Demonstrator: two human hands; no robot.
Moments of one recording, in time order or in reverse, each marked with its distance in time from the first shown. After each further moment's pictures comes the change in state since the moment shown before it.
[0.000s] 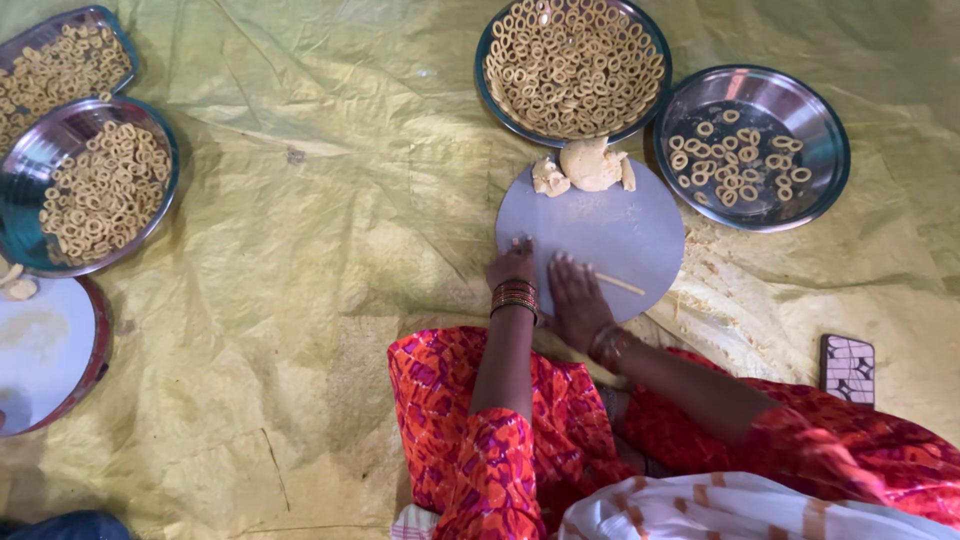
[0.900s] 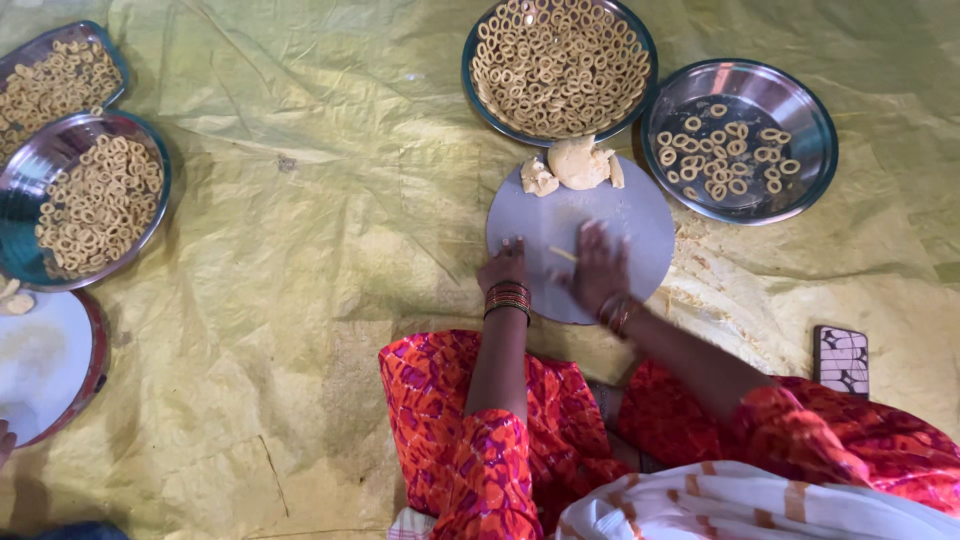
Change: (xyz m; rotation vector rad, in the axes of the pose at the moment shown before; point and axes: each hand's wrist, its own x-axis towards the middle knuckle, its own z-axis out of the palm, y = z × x) left_hand -0.033 0.006 -0.027 0.190 0.054 0.109; right_hand 0.033 0.050 -0.014 0.272 -0.124 0.345
